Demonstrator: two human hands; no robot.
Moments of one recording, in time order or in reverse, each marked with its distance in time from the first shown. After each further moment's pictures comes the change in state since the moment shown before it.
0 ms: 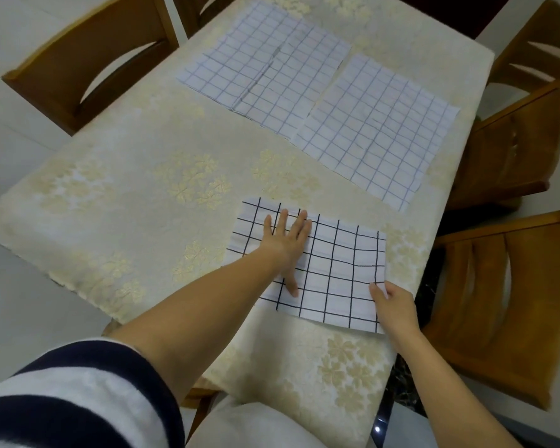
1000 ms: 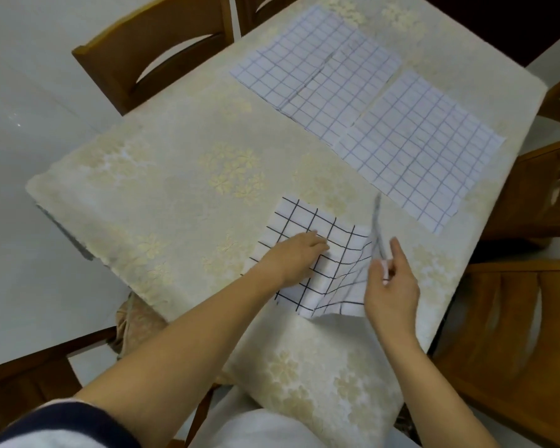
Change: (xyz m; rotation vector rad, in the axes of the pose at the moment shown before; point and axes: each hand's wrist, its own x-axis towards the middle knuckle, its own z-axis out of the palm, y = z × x) left_hand -0.046 -0.039 0.026 -0.340 0.337 0.220; right_hand -0.064 -0.109 0.046 0.072 0.101 -0.412
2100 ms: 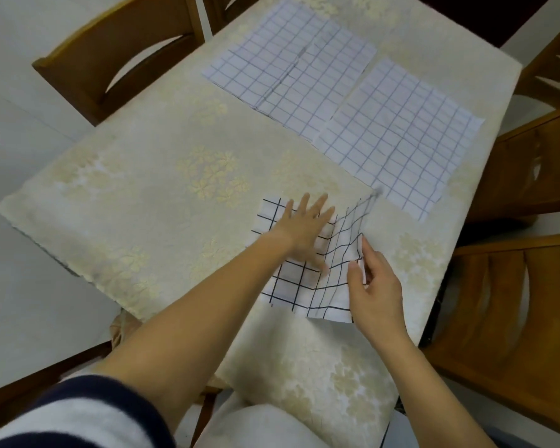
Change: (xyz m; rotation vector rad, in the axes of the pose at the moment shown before) left_hand 0.041 0.019 -0.048 0.037 -0.117 -0.118; right_hand -0.007 0.005 -0.007 -0.035 -0.145 -0.122
